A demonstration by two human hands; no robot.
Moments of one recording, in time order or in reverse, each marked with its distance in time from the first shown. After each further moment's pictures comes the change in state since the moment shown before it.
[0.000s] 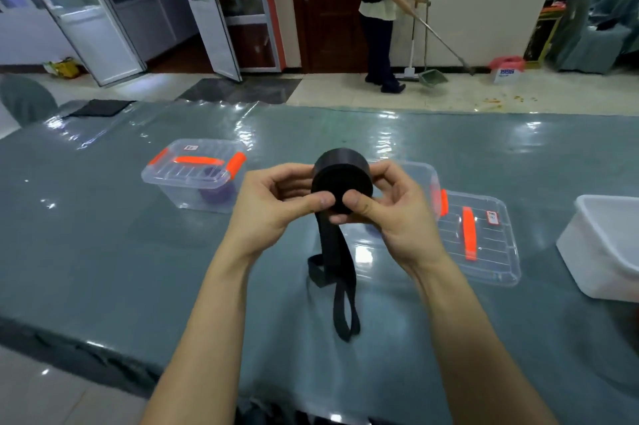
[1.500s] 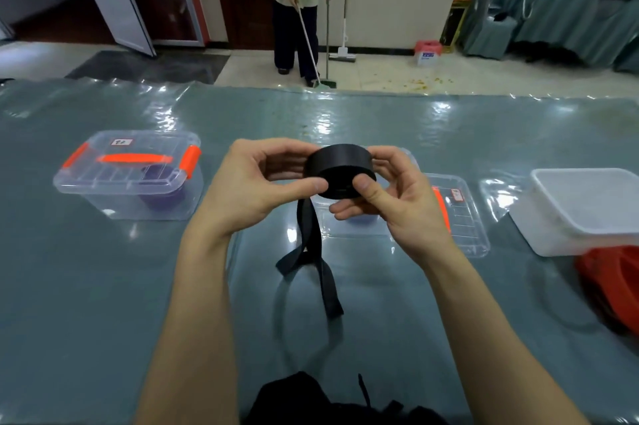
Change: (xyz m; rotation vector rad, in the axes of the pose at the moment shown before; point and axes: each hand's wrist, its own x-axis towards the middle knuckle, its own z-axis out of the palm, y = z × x) left_hand 0.063 -0.034 -0.067 0.059 -0.283 0.121; right_hand 0.022 0.021 0.034 -0.265 0.197 -0.001
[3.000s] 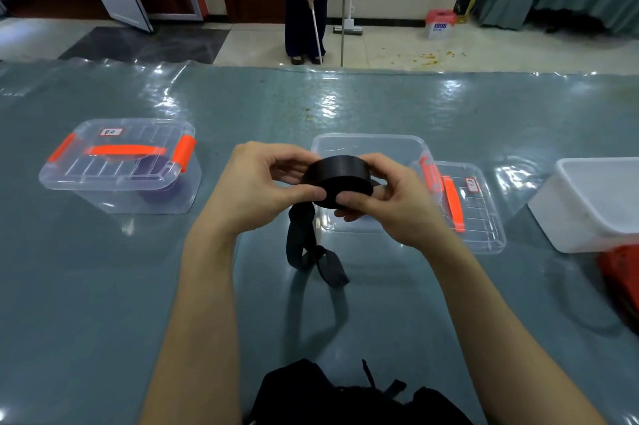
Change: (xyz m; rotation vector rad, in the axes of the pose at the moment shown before) left_hand 0.025 -0.044 -0.006 0.229 -0.040 -0.106; right_hand 0.044 0.046 -0.030 -0.236 -0.080 0.125
